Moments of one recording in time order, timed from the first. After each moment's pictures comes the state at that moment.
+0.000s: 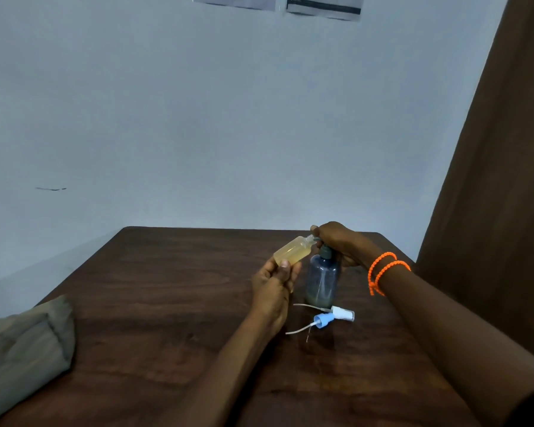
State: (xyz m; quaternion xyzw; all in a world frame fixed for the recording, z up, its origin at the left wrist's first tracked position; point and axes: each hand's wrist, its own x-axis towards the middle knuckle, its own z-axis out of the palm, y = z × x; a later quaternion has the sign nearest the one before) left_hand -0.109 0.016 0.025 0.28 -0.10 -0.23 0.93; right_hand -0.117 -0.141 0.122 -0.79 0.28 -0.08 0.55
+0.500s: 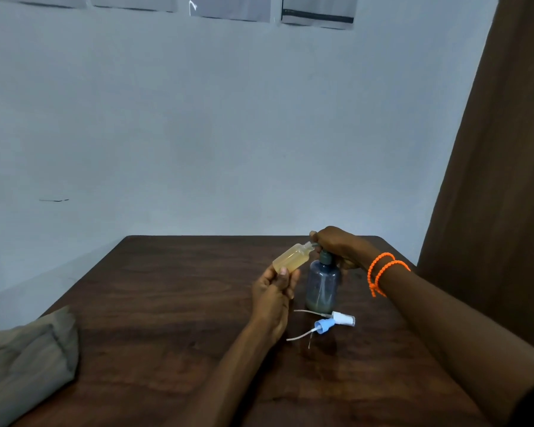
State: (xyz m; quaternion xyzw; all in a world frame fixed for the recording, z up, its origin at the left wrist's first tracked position) left_hand -0.113 0.022 0.026 0.28 -0.09 -0.24 0.93; right_hand -0.118 -0.140 0.125 -0.82 0.28 -0.07 0.50
